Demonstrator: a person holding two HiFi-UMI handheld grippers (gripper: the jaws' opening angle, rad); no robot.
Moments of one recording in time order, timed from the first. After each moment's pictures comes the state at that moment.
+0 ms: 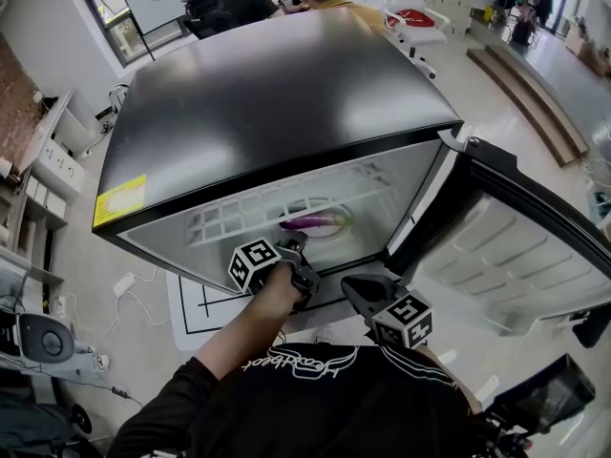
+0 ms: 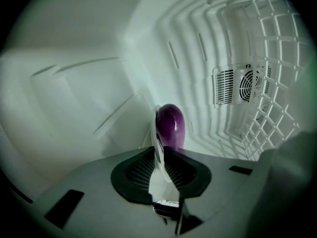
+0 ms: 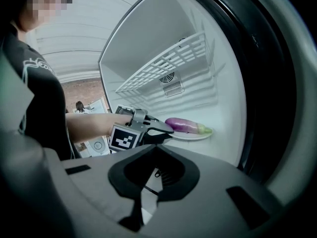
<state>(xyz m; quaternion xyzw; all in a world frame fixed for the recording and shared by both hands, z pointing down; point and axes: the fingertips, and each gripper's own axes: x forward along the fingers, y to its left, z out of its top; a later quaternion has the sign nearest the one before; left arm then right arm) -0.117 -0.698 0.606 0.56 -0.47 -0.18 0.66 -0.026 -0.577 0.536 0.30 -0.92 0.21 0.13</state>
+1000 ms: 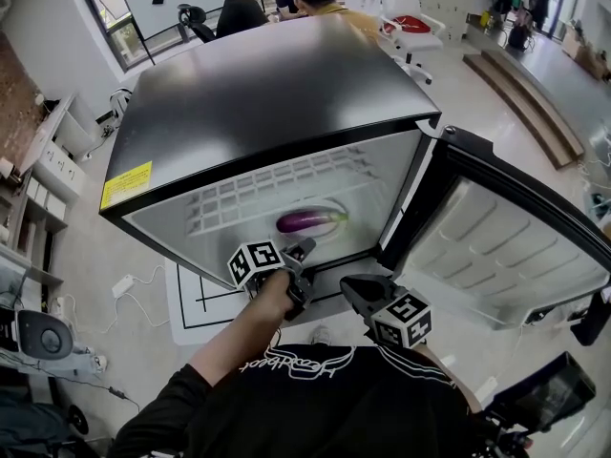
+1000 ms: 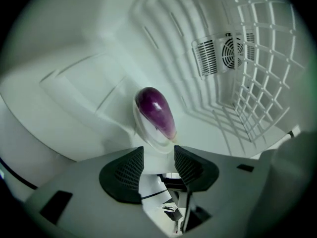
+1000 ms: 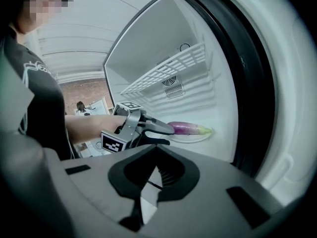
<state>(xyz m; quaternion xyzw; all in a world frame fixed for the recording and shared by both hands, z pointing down) -0.088 -0.661 0.598 0.63 -0.43 -0.07 0.64 -0.011 -0.561 0.534 0.30 -0.92 0.20 0.12</state>
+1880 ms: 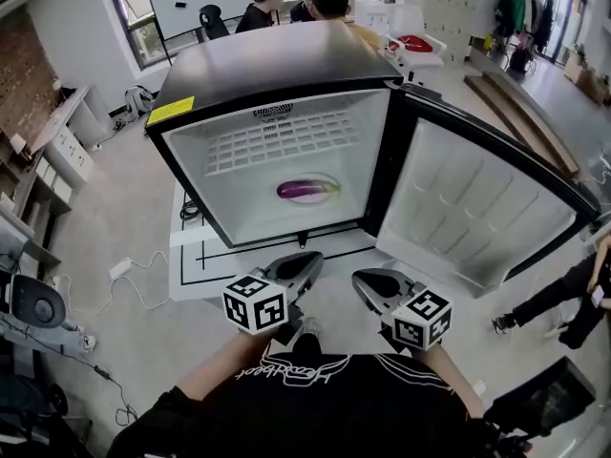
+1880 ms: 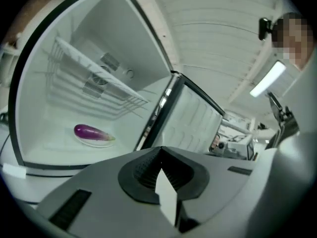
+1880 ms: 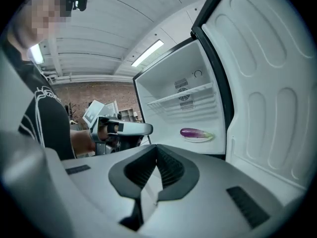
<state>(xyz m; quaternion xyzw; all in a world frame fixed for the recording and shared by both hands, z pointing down) -0.029 -0.474 0.459 0.91 -0.35 0.01 0.24 0.034 -0.440 0.473 0.28 -0.94 0.16 0.09</state>
